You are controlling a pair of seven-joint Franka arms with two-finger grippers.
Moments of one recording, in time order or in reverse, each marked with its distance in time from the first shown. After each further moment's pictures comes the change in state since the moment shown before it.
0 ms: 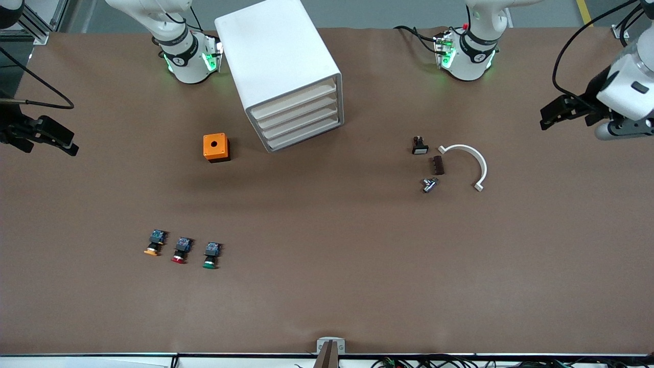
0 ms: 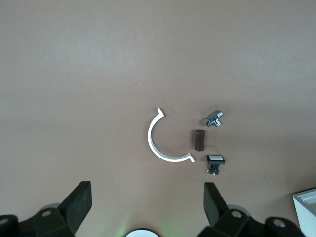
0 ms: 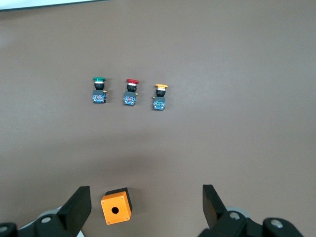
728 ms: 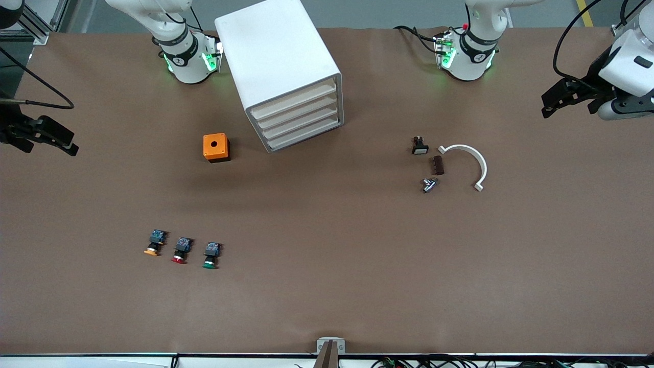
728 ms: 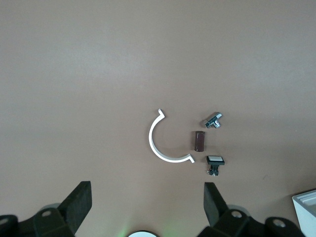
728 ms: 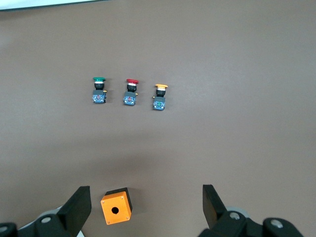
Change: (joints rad) left arm -0.003 -0.053 0.007 -0.024 0.000 0.012 0.000; right arm 0.000 0.000 0.000 0.000 0.000 0.000 0.000
